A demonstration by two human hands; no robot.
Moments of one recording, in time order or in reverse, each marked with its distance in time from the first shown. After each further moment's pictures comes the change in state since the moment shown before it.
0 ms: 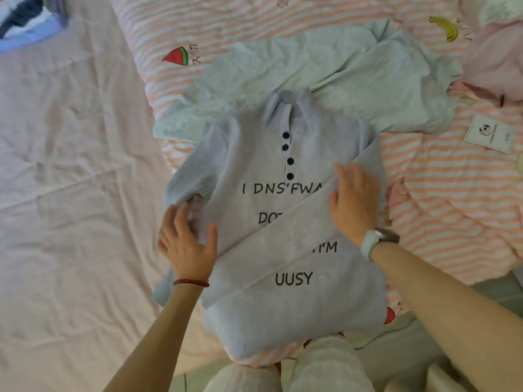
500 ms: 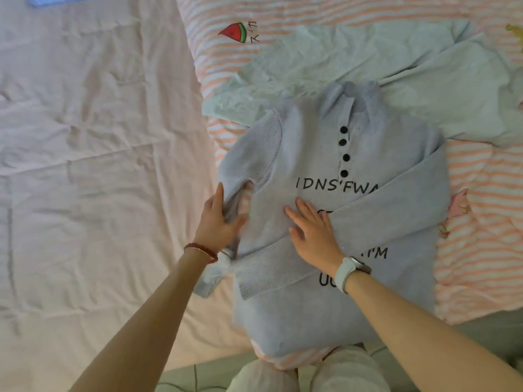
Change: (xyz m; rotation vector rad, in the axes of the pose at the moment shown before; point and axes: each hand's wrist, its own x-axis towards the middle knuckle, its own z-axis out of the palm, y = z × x) left_hand 0.057 -0.065 -0.015 -0.236 -0.722 -0.138; right_hand -0.056 -0.120 0.080 0.233 -0.450 -0.261
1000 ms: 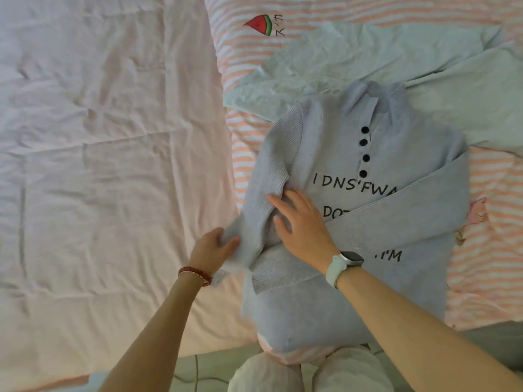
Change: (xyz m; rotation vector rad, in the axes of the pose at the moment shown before) left_hand -0.039 -0.053 0.002 0.042 0.103 -0.145; right_hand 0.010 -0.052 0.000 -0.031 0.151 -0.252
